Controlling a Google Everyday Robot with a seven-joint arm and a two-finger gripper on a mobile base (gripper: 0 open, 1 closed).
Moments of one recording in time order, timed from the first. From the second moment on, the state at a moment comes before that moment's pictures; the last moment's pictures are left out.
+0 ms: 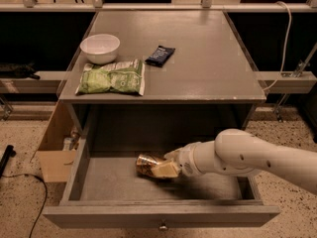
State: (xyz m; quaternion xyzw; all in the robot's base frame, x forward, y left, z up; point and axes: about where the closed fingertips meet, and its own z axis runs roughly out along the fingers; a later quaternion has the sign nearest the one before) arm 0.493 -0.025 0.616 -0.38 0.84 0.26 0.30
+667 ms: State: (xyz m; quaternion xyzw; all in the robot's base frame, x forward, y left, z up) arm 0.497 -0.070 0.682 -0.36 0.84 0.23 0.34
